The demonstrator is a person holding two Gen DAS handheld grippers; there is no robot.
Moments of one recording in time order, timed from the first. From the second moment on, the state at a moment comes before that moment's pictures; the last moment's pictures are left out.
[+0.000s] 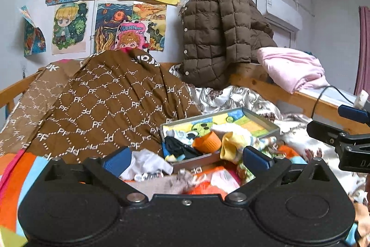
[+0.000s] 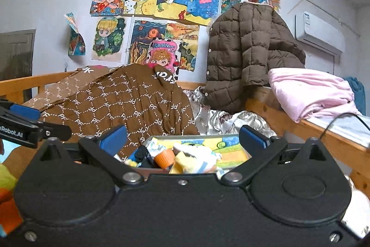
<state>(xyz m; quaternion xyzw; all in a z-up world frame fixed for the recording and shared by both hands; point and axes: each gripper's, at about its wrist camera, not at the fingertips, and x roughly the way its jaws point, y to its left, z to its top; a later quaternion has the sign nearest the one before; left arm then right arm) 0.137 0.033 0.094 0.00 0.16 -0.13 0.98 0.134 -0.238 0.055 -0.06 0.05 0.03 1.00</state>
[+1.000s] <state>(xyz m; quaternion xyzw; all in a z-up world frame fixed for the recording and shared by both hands) 0.025 0.035 0.002 -0.02 0.31 -0.03 0.95 0.063 -0.233 -0.030 -0.07 0.19 0.08 0.98</state>
